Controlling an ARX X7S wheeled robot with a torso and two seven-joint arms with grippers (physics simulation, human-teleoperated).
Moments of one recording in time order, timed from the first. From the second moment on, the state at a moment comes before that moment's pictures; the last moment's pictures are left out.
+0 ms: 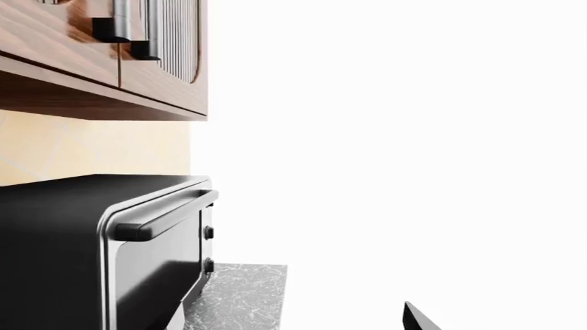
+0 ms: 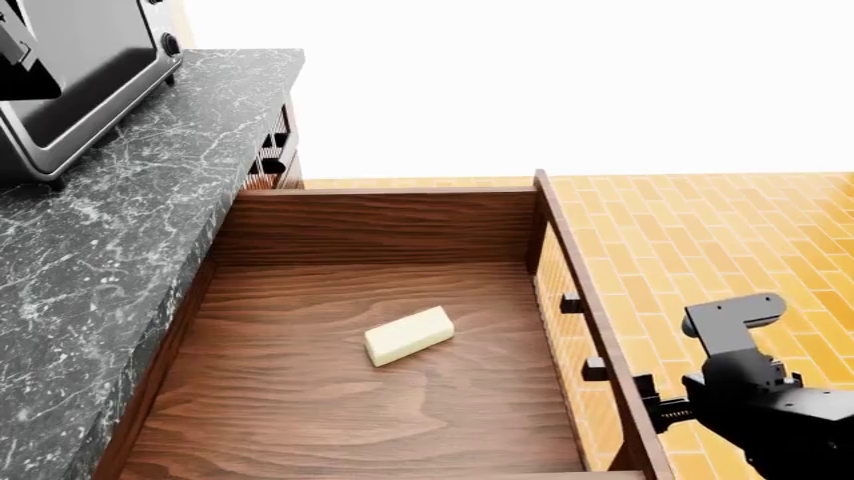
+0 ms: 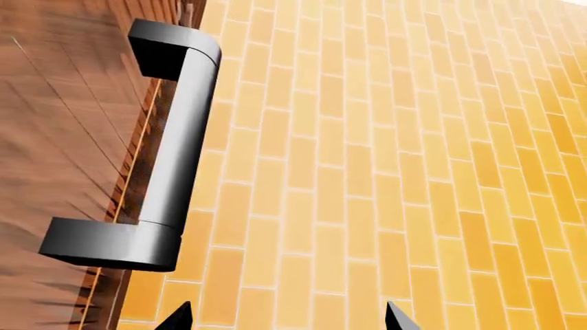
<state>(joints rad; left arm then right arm) -1.47 -1.08 0.29 0.65 -2.08 -0.84 -1.31 0.60 0.85 -0.47 0.03 1.00 0.99 0.28</state>
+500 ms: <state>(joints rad) -1.48 -1.08 0.30 0.65 -2.09 -0.83 -1.31 0.59 0.83 -0.47 -0.02 0.98 1.01 0.32</state>
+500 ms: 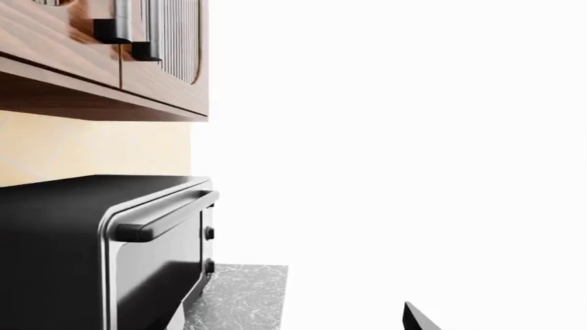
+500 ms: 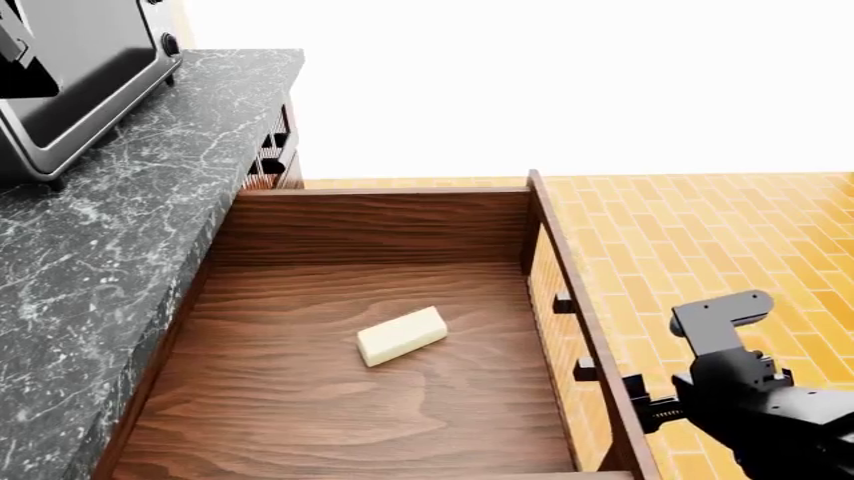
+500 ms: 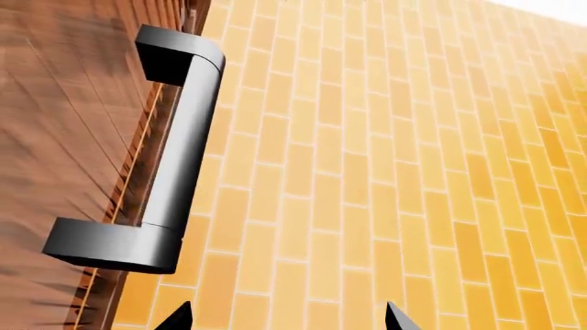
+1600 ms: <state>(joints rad) -1.47 -1.09 0.32 0.65 -2.07 -0.82 -1.30 0.52 0.69 -0.48 -0.14 1.02 1.00 0.42</state>
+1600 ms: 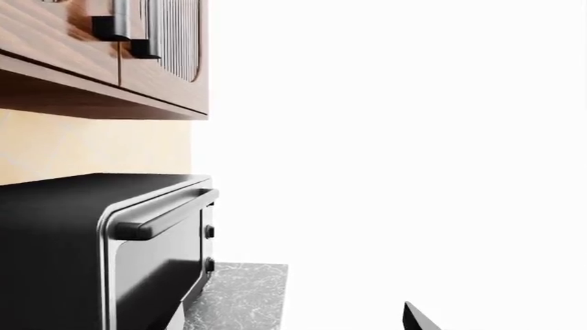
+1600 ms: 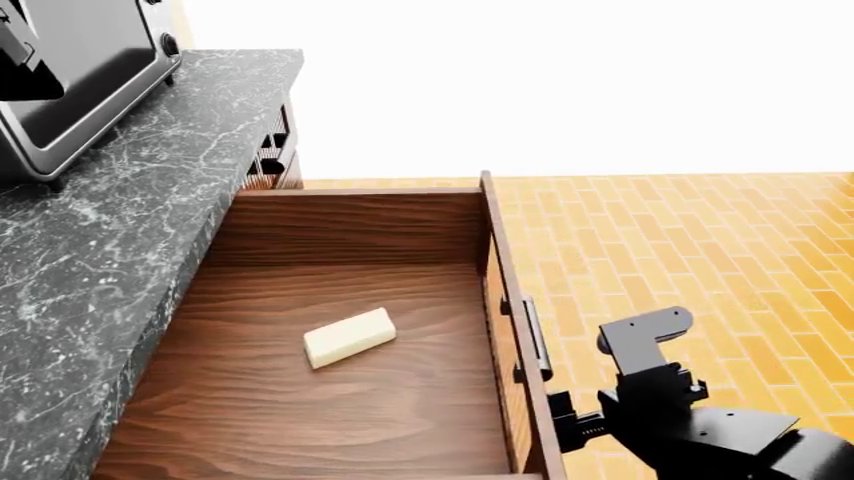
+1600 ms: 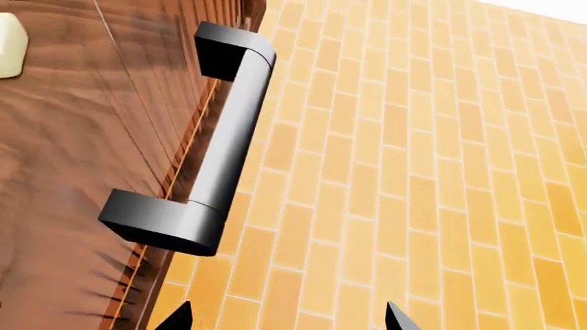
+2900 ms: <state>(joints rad) -1.50 -1.11 0.32 0.64 -2.09 -0.80 -1.29 0.60 0.39 -0.63 -0.20 1.07 1.05 0.56</state>
